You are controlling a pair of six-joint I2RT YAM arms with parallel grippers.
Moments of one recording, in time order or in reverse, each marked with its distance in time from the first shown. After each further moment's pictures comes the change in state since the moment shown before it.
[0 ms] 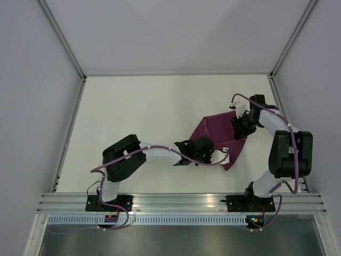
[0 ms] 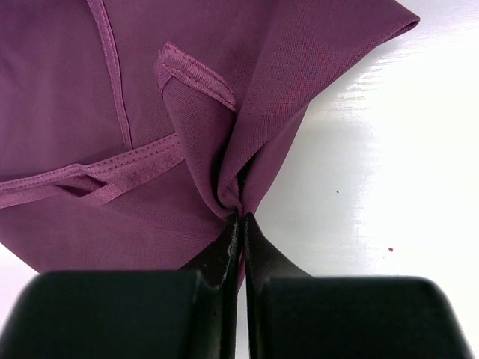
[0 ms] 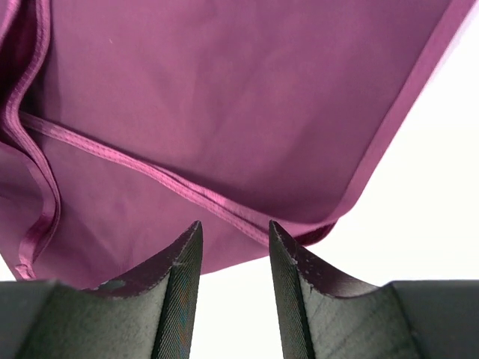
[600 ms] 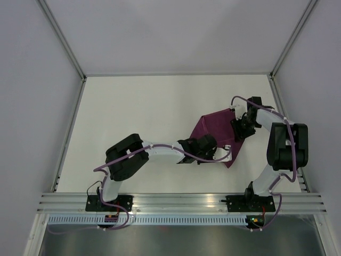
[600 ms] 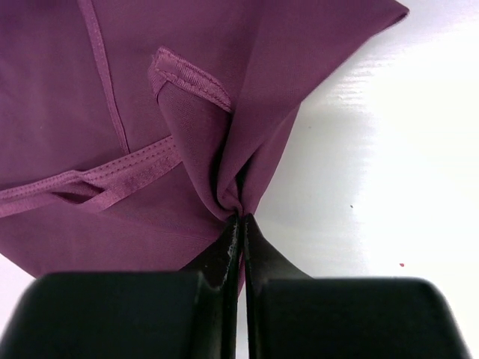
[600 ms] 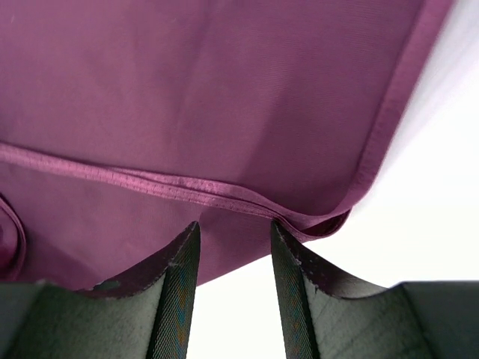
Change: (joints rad) left arm 0.000 0.034 0.073 -0.072 -0.022 -0.030; right arm 0.001 0.086 -0.024 0.058 0.082 0.056
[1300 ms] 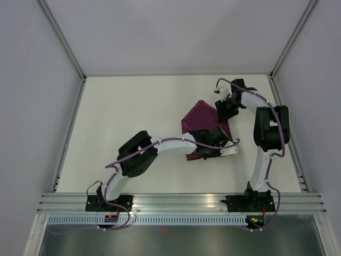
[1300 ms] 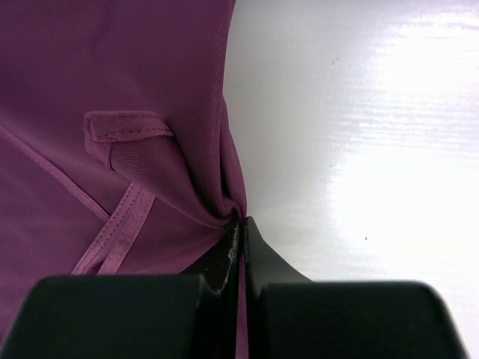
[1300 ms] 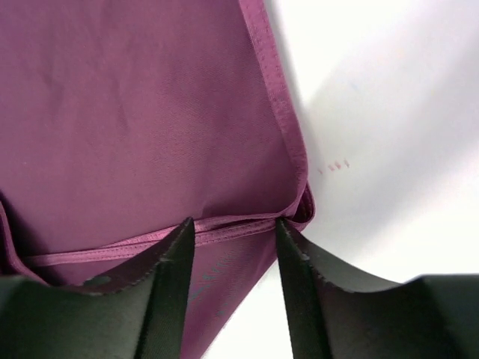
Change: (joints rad) left arm 0.015 0.164 0.347 -0.335 0.022 -0.061; right arm 0.129 0.336 0.460 -0.019 -0.082 0.061
